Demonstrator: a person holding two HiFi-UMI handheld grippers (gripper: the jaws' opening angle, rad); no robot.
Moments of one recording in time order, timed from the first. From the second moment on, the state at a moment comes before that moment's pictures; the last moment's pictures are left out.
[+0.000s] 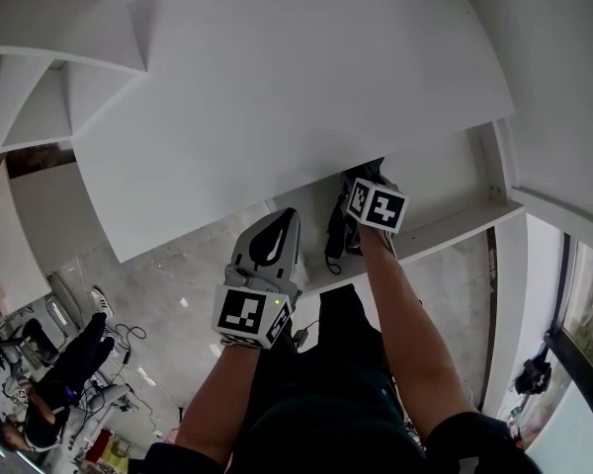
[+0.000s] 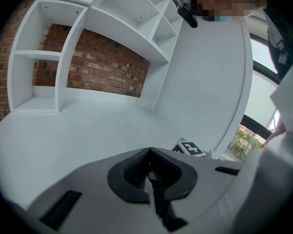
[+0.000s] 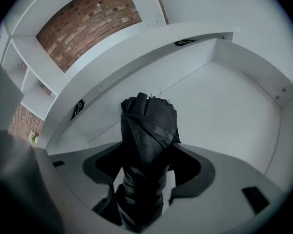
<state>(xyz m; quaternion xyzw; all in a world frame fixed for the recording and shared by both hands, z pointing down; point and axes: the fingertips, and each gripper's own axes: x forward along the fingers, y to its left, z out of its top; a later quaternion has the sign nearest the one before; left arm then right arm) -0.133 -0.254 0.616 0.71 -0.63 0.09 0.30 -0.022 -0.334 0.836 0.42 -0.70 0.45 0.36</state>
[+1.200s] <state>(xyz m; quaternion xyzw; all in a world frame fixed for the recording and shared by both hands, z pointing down) -0.121 -0.240 0.559 0.76 -0.60 0.08 0.25 0.052 -0.327 0.770 0.50 -0.64 0.57 0.14</state>
